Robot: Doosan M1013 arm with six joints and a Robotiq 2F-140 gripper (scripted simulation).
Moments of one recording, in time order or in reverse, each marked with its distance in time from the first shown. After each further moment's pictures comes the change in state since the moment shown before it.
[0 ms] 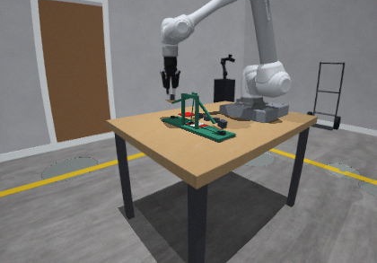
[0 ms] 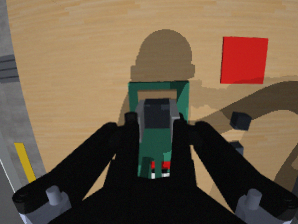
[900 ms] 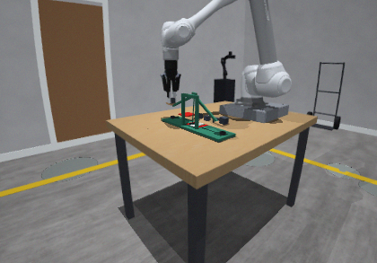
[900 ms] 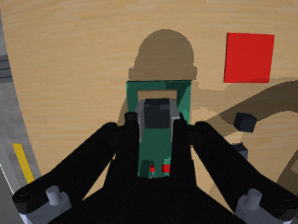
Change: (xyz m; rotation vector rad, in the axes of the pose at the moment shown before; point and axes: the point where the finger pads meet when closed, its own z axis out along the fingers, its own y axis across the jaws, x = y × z) arm -0.005 0.000 0.019 0.000 0.000 0.000
